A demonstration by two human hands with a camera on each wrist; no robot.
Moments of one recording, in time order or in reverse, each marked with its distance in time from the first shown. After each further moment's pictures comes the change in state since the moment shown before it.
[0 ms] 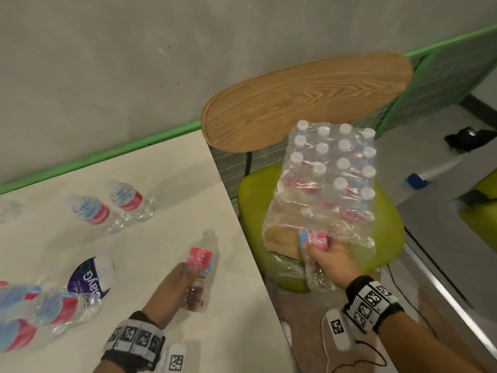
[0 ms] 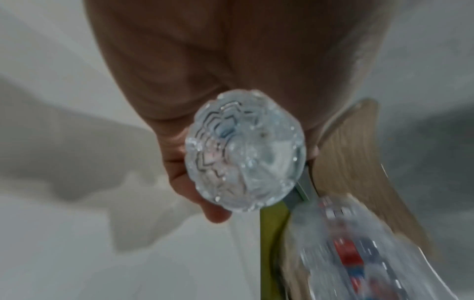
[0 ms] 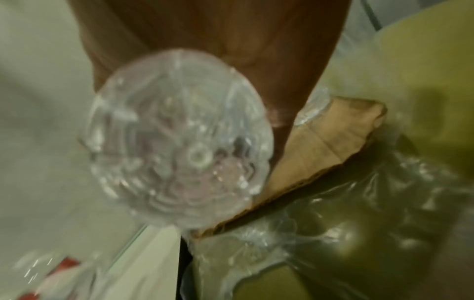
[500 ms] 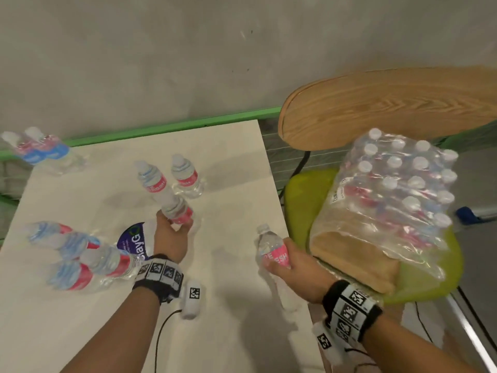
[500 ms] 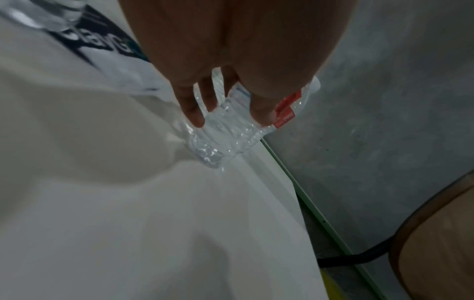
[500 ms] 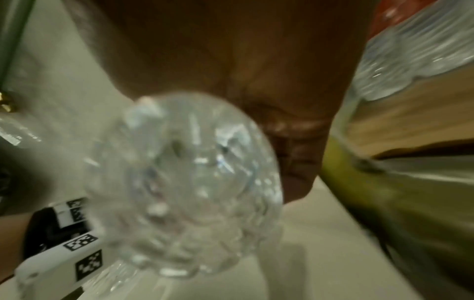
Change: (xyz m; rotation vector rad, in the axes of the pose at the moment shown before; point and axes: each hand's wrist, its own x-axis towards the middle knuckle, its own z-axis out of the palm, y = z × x) left_hand 0.049 -0.004 -0.106 0.185 0.746 0.179; right_hand -0.023 -0.070 0.127 -0.423 -0.462 -0.334
